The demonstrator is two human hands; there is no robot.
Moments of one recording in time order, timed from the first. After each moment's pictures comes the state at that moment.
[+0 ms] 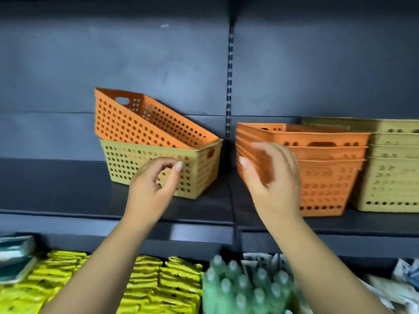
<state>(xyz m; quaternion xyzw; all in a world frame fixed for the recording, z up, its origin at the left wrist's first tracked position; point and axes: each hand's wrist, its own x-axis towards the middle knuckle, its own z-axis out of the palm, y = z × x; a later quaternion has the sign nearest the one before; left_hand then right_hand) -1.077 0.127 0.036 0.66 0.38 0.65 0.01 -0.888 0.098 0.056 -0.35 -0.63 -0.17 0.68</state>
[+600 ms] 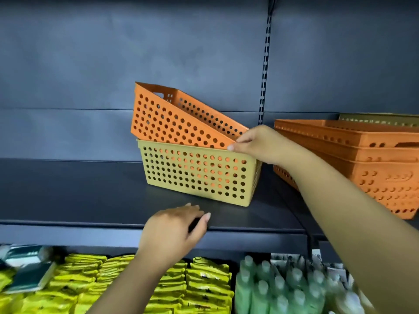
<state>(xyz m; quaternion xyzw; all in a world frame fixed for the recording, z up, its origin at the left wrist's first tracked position) -1.173 0.148 -0.017 0.79 0.46 0.38 -0.14 -0.983 0.170 0.130 -0.54 -0.78 0.09 0.30</state>
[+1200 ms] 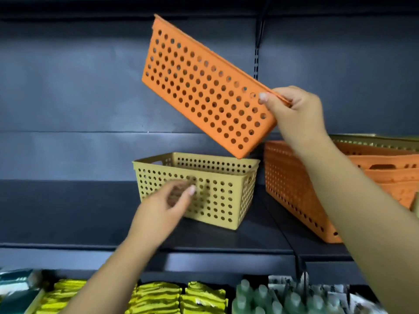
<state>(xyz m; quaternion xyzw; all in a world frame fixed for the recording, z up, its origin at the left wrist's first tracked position) -1.166 0.151 0.046 0.70 0.43 0.57 0.07 -0.951 0.145 0.182 -0.37 -0.65 -0.09 0.66</state>
